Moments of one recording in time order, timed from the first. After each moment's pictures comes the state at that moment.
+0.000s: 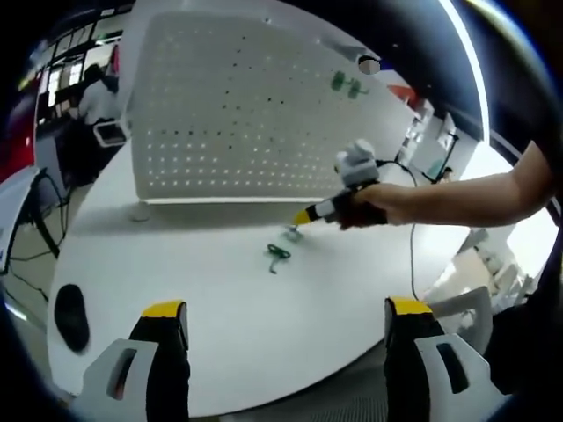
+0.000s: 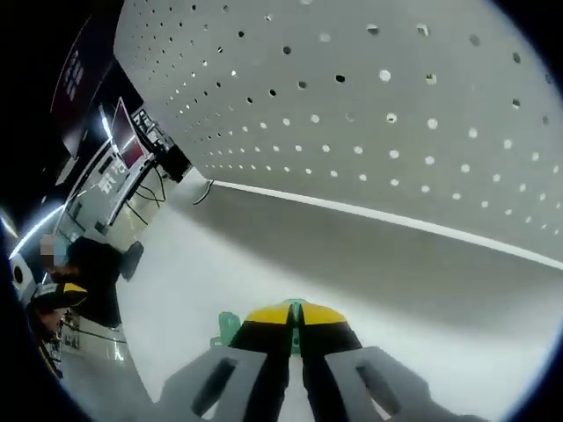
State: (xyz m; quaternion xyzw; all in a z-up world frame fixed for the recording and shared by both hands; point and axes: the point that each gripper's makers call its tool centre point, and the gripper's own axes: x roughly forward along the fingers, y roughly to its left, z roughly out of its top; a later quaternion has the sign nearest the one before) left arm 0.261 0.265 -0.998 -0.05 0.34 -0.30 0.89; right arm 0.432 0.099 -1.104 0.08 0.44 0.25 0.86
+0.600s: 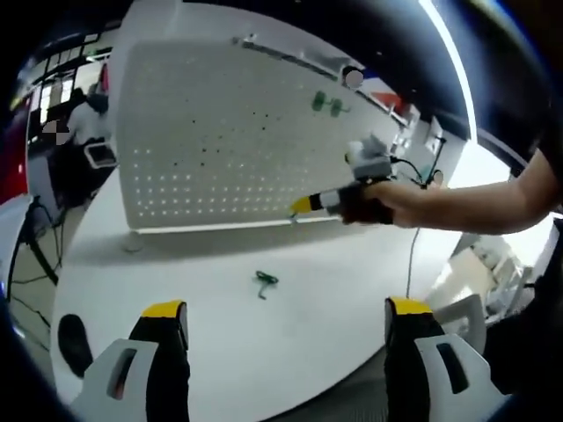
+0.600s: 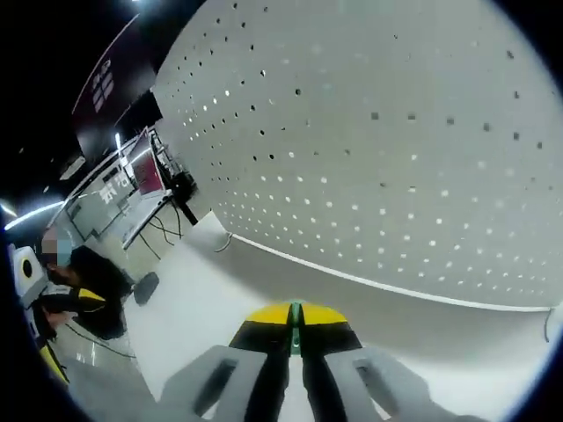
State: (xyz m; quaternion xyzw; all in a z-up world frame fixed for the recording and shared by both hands) left arm 0.270 0.243 -0.964 -0.05 0.29 -0.33 0.89; right arm 0.433 0.091 -1.008 0.07 0.32 0.25 0.91
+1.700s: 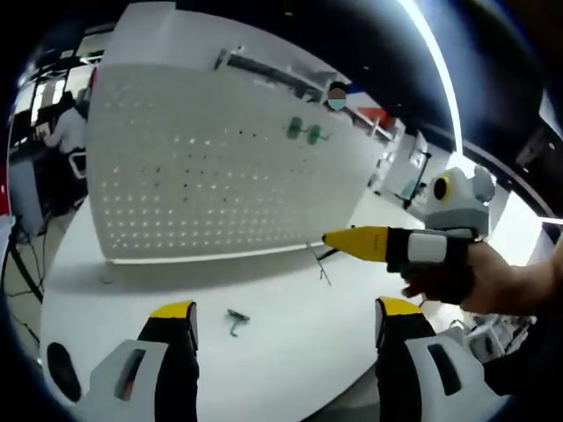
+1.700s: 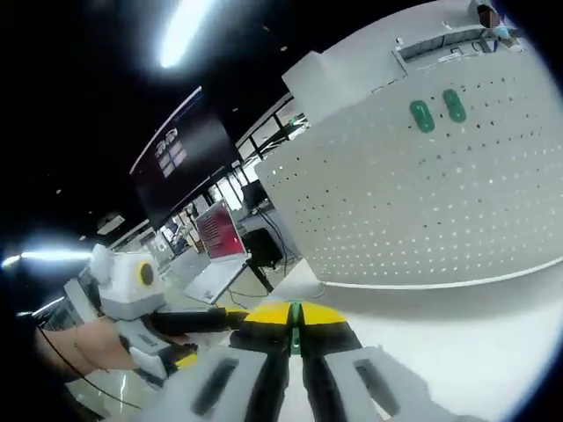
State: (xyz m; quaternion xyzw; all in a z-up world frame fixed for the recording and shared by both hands) left arm 0.288 0.202 -0.925 -0.07 0.27 -0.36 0.89; right arm 0.301 0.161 -0.884 0.20 0.17 0.31 0.91
